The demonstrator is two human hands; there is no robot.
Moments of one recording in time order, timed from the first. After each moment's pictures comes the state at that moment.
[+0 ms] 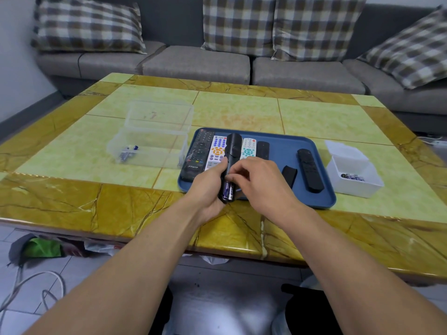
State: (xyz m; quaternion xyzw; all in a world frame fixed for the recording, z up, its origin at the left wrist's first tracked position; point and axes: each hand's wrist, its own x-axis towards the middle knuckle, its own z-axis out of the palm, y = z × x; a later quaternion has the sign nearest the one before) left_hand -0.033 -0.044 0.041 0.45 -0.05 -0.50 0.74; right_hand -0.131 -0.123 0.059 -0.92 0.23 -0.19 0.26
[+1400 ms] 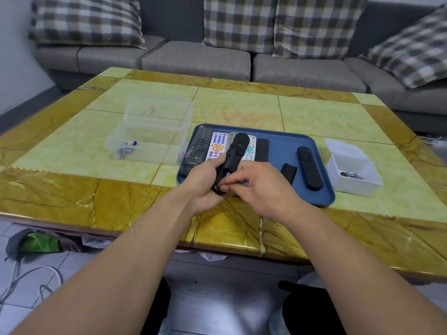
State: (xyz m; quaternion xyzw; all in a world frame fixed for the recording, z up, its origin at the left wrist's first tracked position) left_hand -0.023 -0.045 0.045 0.48 -0.04 -0.54 0.69; right_hand -0.139 -0.126 0.055 -0.94 0.17 -0.14 0.26
